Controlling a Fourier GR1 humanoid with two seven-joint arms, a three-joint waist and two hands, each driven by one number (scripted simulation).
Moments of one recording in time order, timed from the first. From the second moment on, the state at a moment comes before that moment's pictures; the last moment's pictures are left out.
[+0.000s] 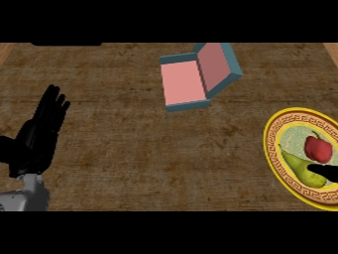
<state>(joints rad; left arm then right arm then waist) -0.10 0.14 0.07 -1.65 0.14 0.10 0.20 0.03 -0.35 -0.32 -1.49 0.28 -0.07 0.33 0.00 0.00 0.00</state>
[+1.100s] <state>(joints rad) -0.09 0.12 0.09 -1.68 0.12 0.07 0.23 -0.04 -0.30 -0.31 -1.34 0.37 -0.10 0.23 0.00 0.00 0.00</state>
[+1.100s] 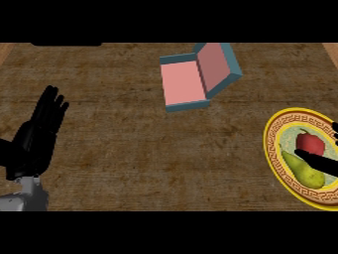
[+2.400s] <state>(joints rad) -0.19 0.07 -0.03 -1.65 0.09 0.02 0.24 -0.51 -0.04 0.32 -1.30 1.00 -0.10 0.47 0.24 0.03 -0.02</state>
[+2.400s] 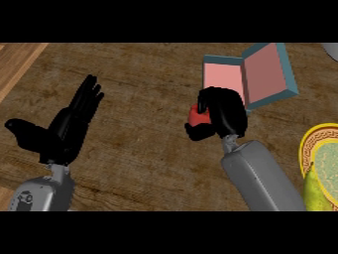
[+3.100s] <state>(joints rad) -0.25 0.05 -0.03 -1.60 0.08 0.03 0.25 -1.08 0.00 0.49 -1.12 1.04 -0.16 1.01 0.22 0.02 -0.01</state>
